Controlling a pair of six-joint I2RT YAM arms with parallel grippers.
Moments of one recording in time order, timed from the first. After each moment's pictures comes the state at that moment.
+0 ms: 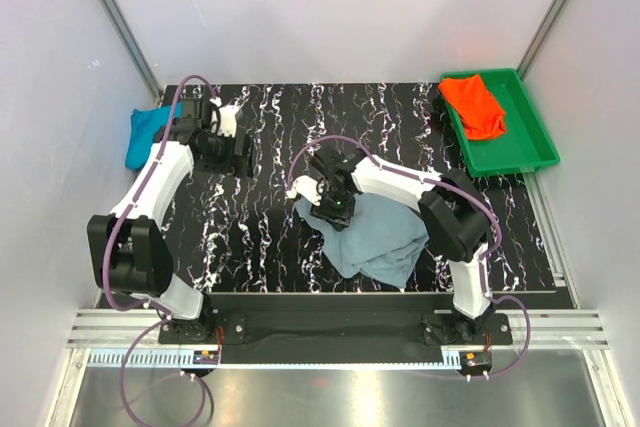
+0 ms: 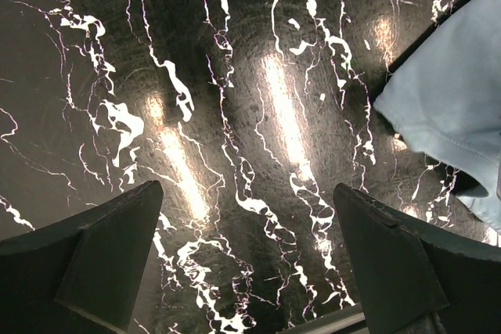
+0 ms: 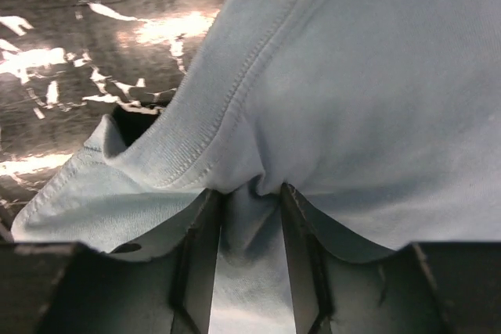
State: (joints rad) left arm -0.08 1.54 1.30 -0.80 0.26 0.09; right arm 0.79 2.01 1.49 -0.83 -0.23 -0.58
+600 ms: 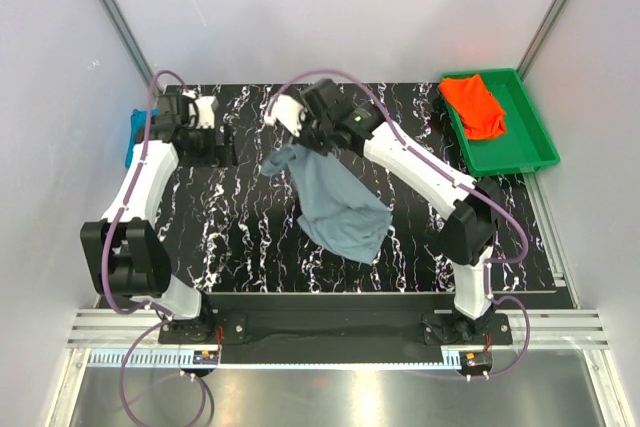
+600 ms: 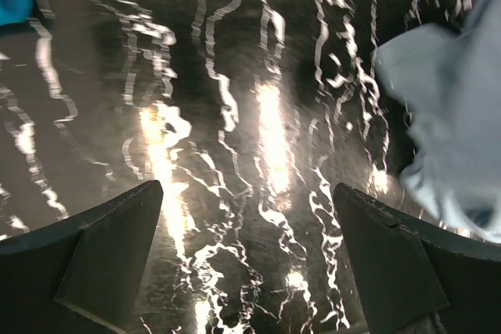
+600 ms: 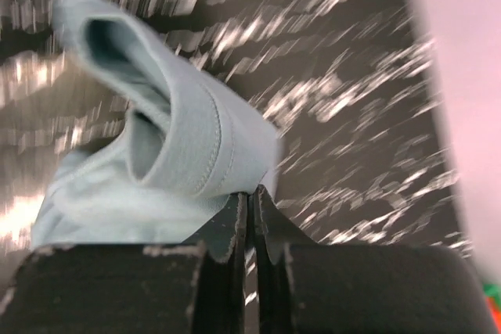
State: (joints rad) left arm 0.03 1.52 1.32 -0.78 0.27 0.04; right arm 0.78 1.96 1.96 -0.77 -0.04 -0.57
